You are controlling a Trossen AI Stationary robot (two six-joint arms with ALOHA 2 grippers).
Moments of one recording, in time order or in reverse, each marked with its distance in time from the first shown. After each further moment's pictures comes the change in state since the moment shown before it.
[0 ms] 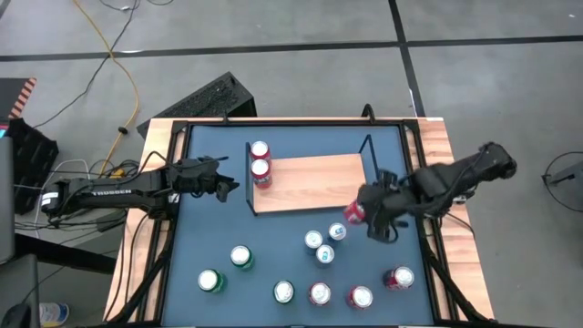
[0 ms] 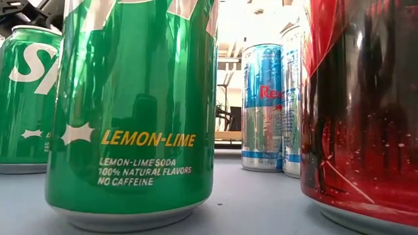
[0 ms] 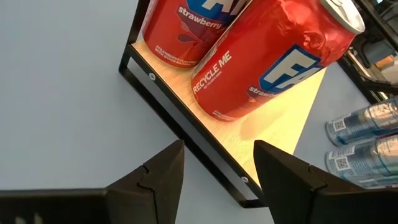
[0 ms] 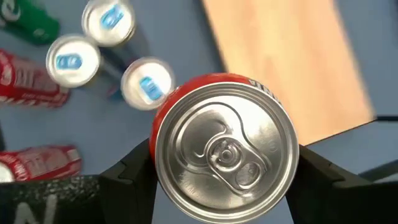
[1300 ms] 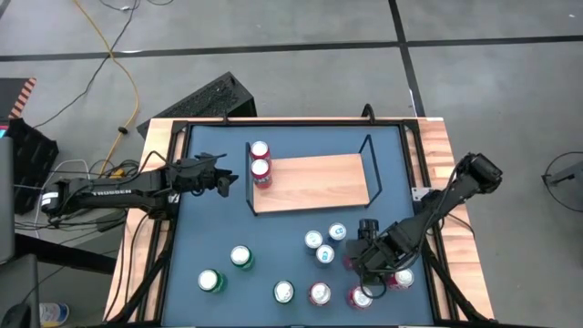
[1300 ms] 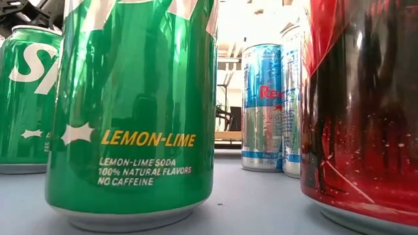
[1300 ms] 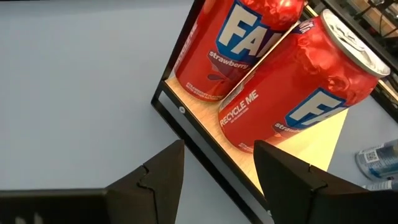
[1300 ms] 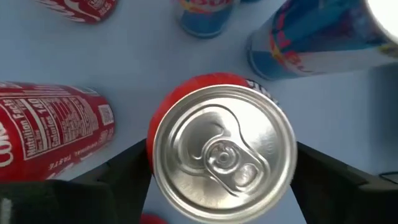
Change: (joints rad) left arm 0.000 0.001 0.000 0.024 -0.148 0.042; right arm 0.243 0.213 -0.339 0.431 -0.108 0.047
